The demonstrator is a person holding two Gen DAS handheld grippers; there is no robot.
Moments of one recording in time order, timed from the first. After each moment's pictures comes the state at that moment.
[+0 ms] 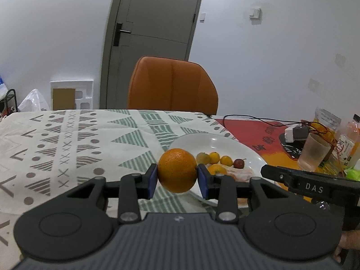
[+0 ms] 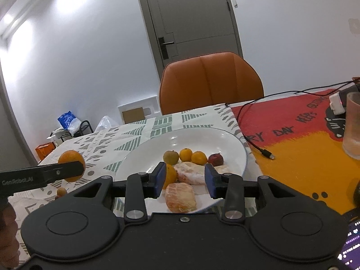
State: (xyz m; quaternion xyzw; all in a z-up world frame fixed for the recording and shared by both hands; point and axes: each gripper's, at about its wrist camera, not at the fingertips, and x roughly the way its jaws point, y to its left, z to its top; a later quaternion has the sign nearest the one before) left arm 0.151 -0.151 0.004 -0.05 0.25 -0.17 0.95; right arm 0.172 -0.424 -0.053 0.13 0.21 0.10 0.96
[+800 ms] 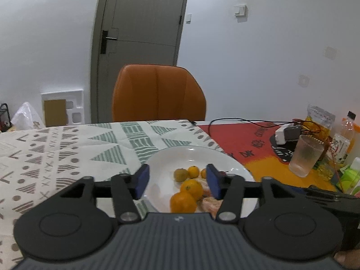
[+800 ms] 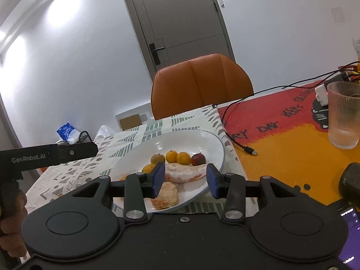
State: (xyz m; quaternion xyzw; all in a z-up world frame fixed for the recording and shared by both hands) left arm 0.160 -0.188 0.023 -0.02 0.23 -0.18 0.96; right arm 0.159 -0.450 -0.055 0.16 0.21 0.09 0.96
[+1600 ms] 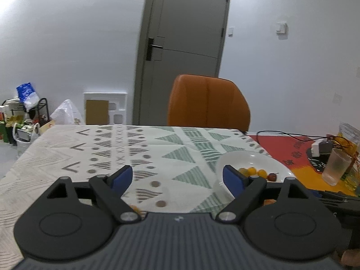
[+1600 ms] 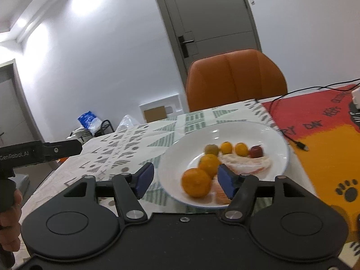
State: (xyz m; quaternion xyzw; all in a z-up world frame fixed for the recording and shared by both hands) left arm 0.126 -0.090 0.031 -0.05 0.22 -0.08 0.97; right arm 0.162 -0.375 -0.046 0.14 0.21 0.16 0.95
